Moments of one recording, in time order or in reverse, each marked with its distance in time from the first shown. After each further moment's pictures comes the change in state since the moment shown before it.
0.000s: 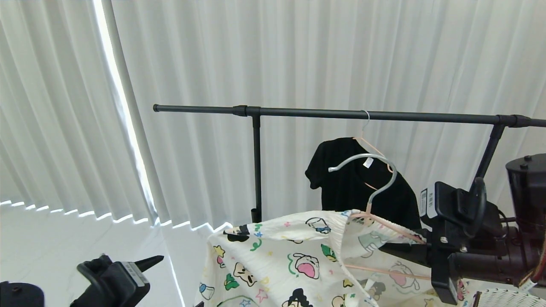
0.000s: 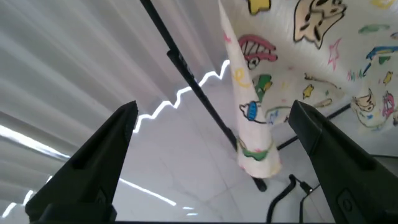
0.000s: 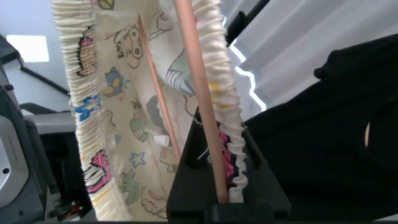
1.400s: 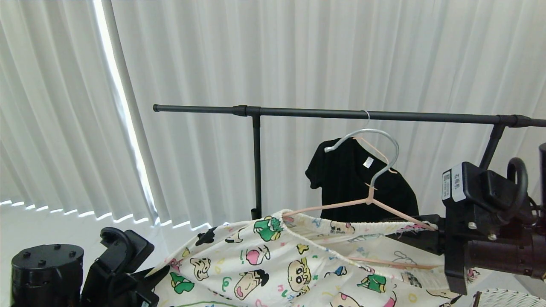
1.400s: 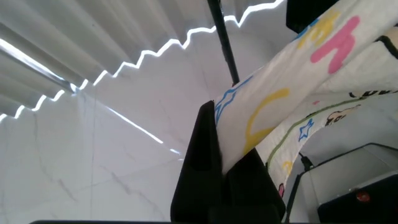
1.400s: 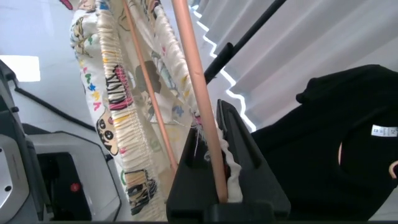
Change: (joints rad) left arm 0.331 0.198 -0.045 -0.005 -0.094 -0.028; right arm 0.002 -0.051 -0.037 -0.006 -0.001 0.005
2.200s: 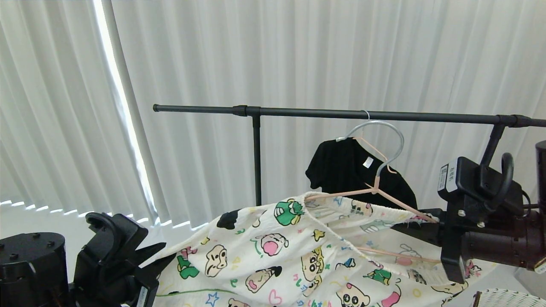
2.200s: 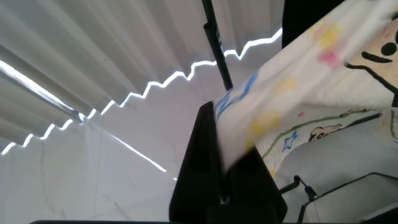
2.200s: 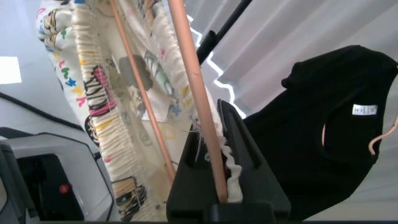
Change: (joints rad) left arm -0.043 -0.082 -0.059 -0.001 0.001 0.000; right arm -0.043 0.011 0.000 0.000 -0.041 0.002
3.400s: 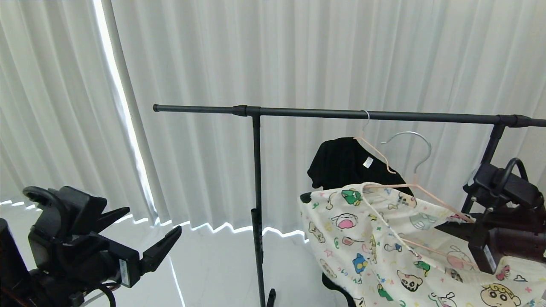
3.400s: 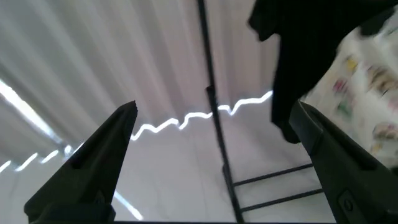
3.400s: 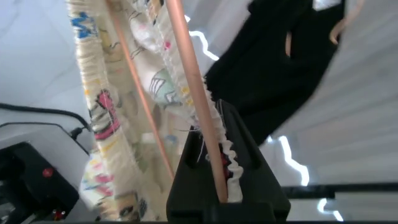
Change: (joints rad) left arm 0.015 -0.127 -0.066 0.002 0.063 -0.109; right arm -0.316 -0.043 0.067 0.114 -0.037 0.007
